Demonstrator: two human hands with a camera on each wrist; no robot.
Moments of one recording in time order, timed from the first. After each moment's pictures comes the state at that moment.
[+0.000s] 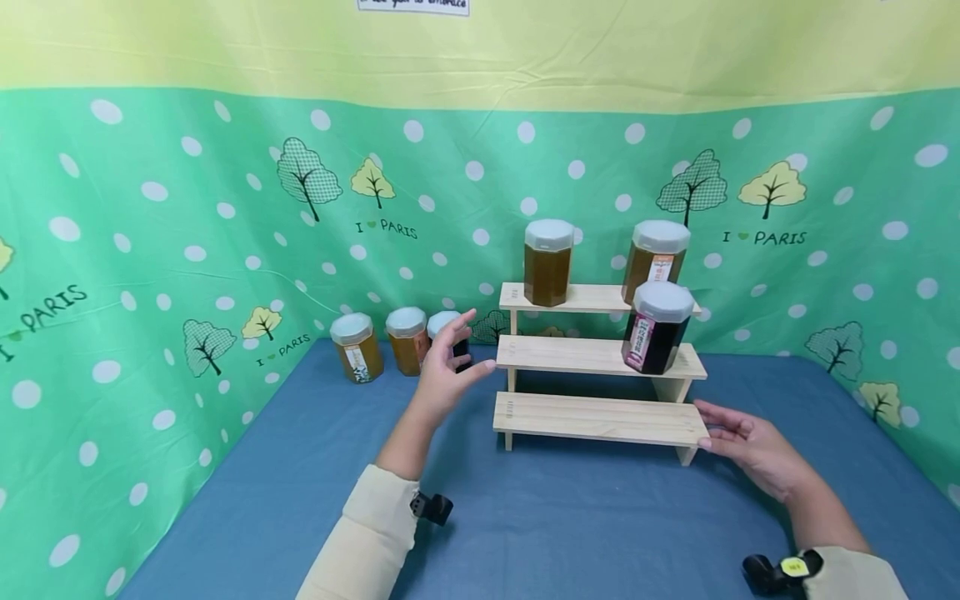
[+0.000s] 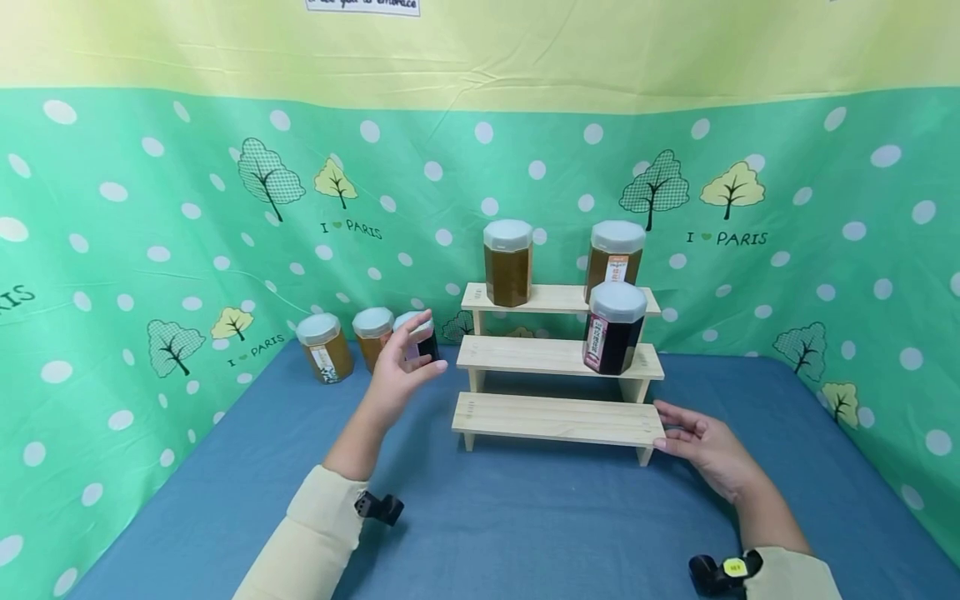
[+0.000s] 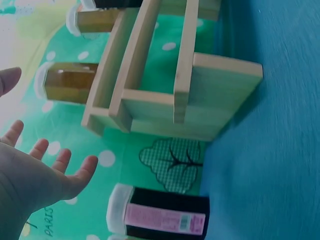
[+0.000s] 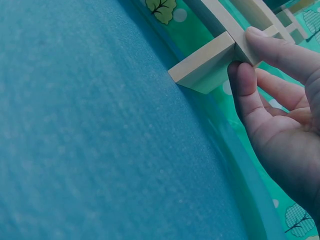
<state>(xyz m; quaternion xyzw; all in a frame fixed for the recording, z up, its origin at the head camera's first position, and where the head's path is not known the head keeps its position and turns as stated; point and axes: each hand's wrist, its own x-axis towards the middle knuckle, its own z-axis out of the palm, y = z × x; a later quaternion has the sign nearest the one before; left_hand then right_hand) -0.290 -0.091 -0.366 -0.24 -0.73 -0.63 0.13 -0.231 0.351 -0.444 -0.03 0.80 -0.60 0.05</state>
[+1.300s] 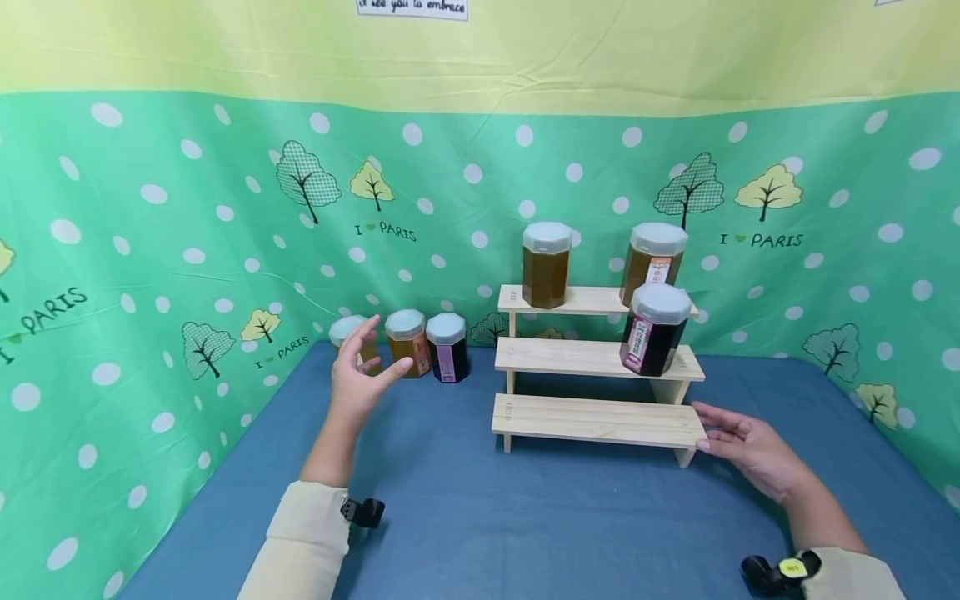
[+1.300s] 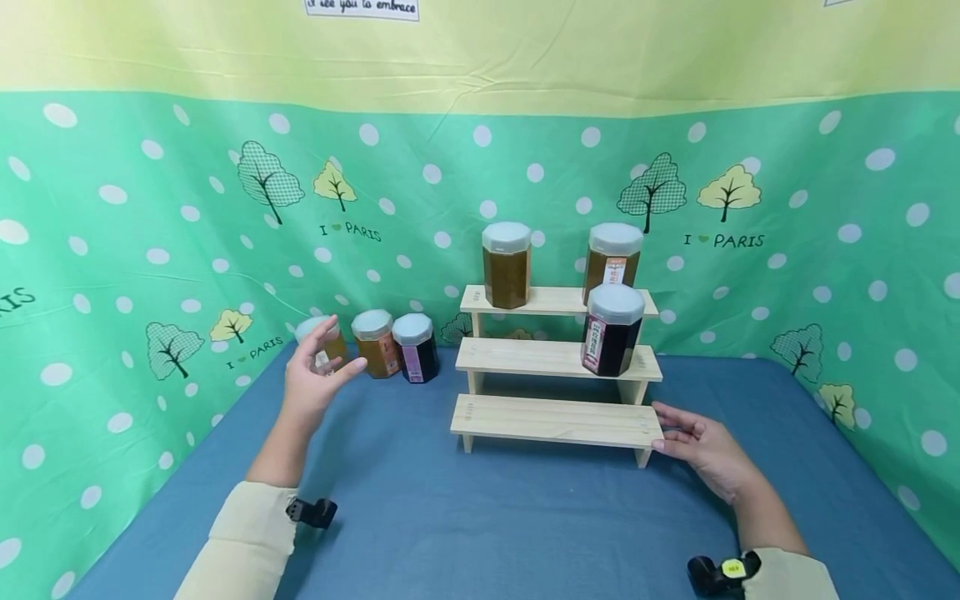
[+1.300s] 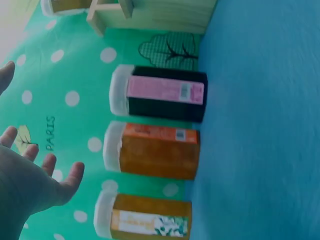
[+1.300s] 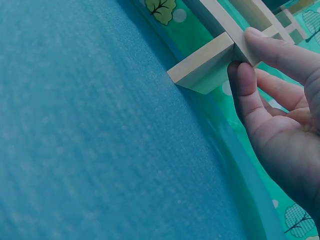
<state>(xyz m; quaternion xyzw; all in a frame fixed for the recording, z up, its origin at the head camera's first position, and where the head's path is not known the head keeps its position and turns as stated) -0.277 -0.185 -0.357 -0.12 -0.76 -0.59 0.24 -0.231 0.349 -0.443 -0.03 0.80 -0.59 0.05</state>
